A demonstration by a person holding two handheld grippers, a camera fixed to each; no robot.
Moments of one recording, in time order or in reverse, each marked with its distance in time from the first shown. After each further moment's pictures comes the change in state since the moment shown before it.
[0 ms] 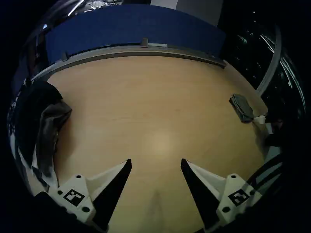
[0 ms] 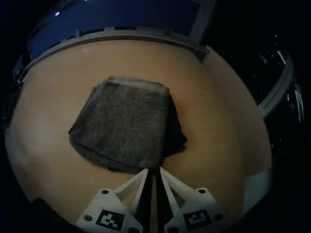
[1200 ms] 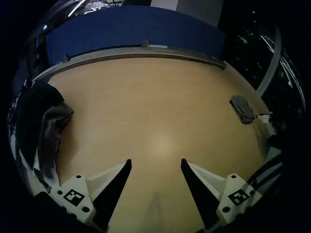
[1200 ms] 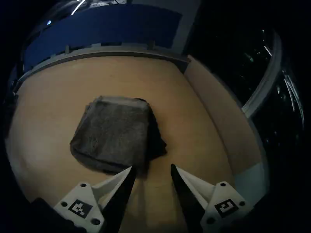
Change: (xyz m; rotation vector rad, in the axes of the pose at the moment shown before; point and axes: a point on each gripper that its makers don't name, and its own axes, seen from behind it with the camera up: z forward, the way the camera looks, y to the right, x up) left arm 0.006 -0.005 -0.004 0.006 0.011 0.002; right arm 0.018 0.027 -0.031 -0.106 0.116 0.077
